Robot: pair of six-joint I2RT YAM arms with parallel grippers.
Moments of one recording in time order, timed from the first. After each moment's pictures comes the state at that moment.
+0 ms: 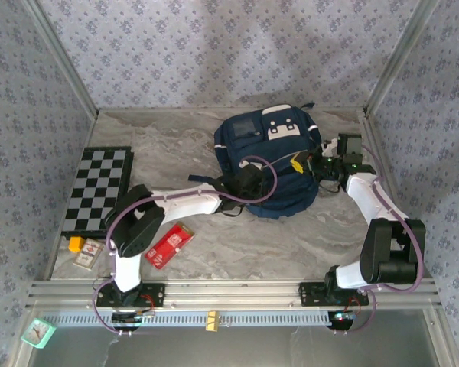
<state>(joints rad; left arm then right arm) -0.97 1.89 1.29 -0.22 -0.14 -0.63 -0.03 1.41 0.95 -0.28 -0.79 1.01</state>
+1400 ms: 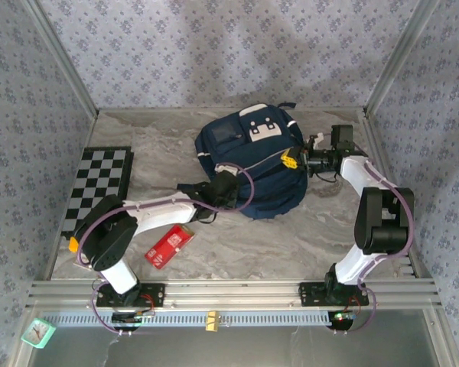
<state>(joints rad) -0.89 1.66 0.97 -0.15 -0.29 -0.48 -0.04 1.66 1.12 -0.34 -1.08 0.90</state>
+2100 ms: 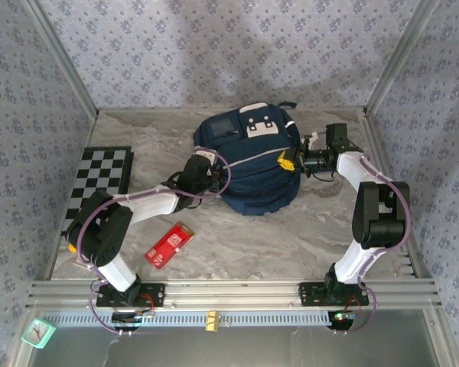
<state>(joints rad) -0.66 1.64 0.89 0.13 -0.09 -0.40 -0.01 1.71 1.17 -0.44 -1.05 0.74</state>
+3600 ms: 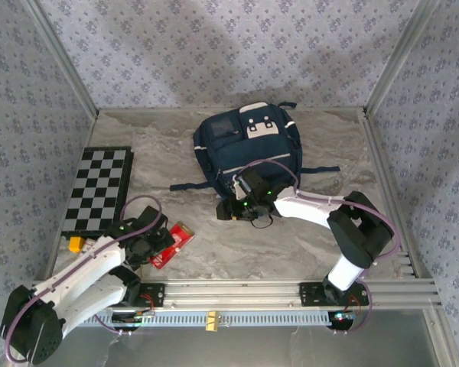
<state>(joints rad) -0.58 0.87 0.45 -0.94 -0.10 -1.17 0.78 1.66 0.96 -0.26 -0.39 0.67</state>
